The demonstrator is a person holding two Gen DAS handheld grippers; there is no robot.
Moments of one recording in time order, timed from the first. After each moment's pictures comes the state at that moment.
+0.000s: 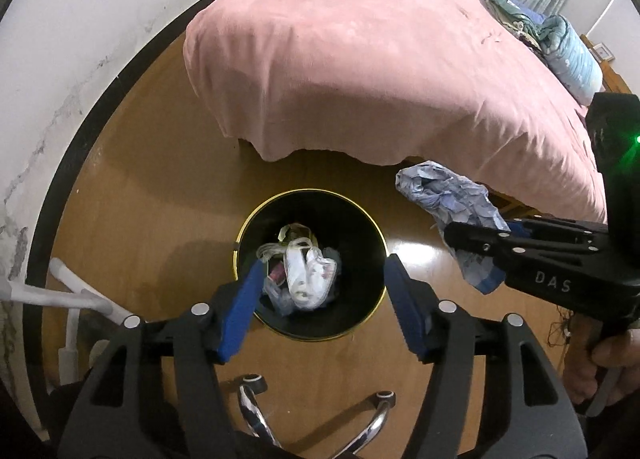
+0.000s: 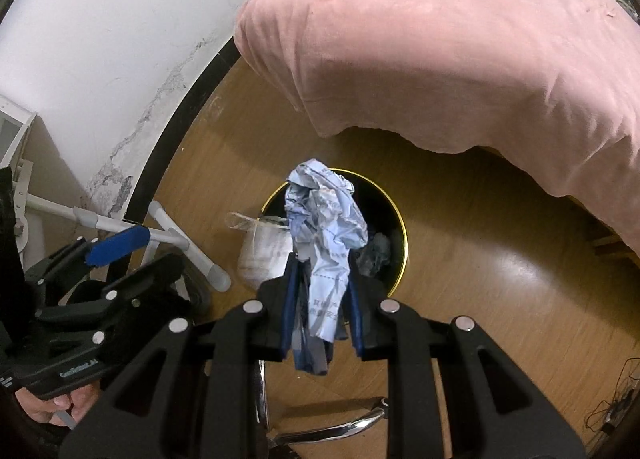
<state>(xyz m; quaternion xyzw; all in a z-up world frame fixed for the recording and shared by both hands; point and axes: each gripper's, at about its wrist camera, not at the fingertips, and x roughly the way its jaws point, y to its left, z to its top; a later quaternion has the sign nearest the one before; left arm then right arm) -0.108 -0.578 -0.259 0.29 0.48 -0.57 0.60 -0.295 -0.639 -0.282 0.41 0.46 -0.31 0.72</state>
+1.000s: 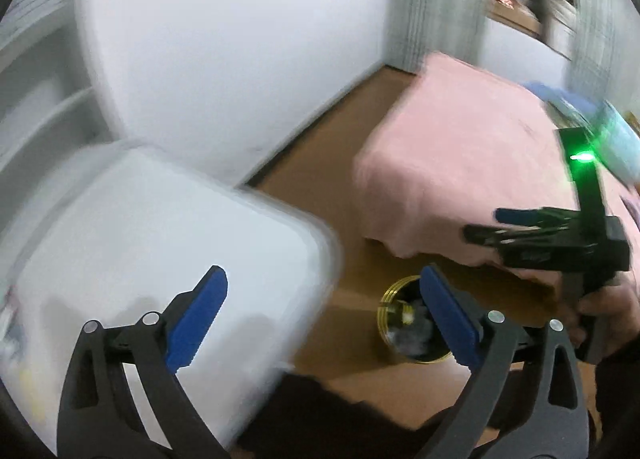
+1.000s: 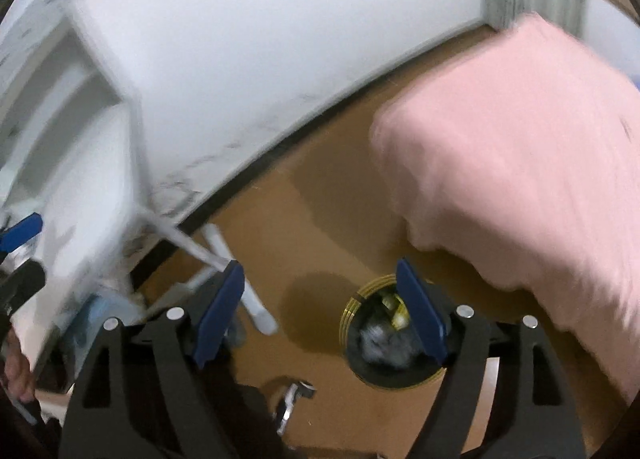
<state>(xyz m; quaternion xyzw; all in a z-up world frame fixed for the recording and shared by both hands) 0.026 -0.366 -0.028 0.20 0.34 -0.46 0.79 -0.137 -0.544 -0.100 0.24 0.39 -0.22 0.86</state>
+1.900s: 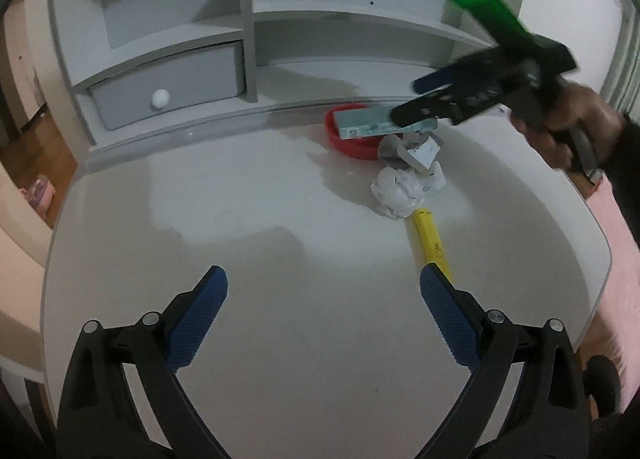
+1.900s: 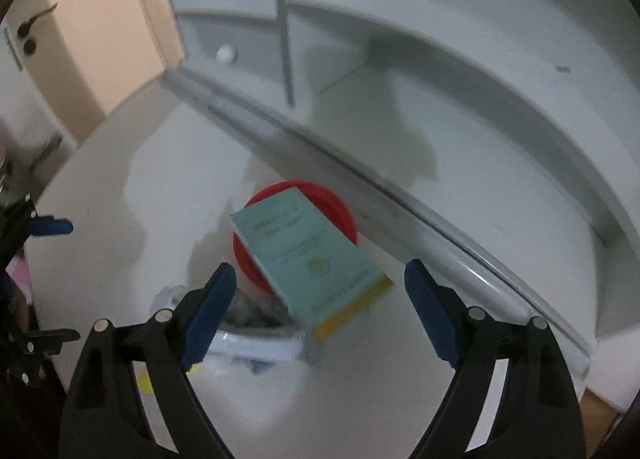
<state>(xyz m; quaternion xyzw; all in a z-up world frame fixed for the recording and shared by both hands) 0.185 0.011 -0.043 0.05 0.43 -0.17 0.89 0.338 -0.150 -0.045 -0.18 0.49 0.29 0.80</state>
